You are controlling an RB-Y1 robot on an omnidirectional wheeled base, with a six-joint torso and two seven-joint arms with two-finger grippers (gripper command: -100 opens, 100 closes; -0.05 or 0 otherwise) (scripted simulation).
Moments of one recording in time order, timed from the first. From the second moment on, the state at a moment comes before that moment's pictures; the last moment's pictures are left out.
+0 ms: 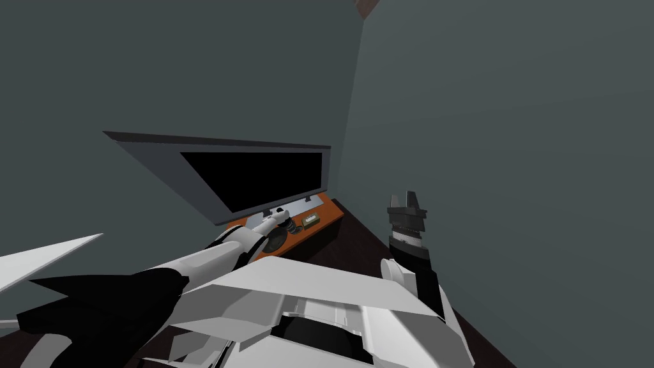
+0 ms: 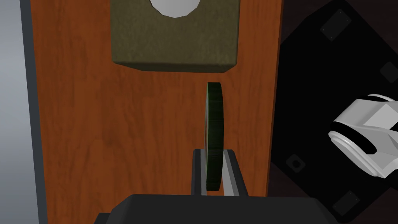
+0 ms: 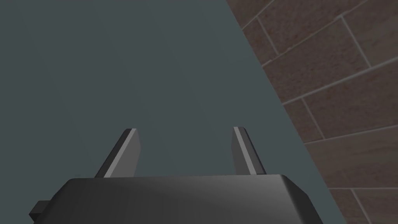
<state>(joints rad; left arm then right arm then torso) -0.53 0.40 -0.10 -0.50 0.86 0.90 0.32 0.49 0.00 -0.01 -2.37 0.03 -0.39 -0.08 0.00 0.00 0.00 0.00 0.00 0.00</state>
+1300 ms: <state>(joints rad) -0.59 0.51 -0.14 -0.58 0.93 1.05 0.36 0.49 0.00 -0.01 -2.37 0.03 -0.39 -0.08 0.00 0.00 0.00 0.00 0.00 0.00</state>
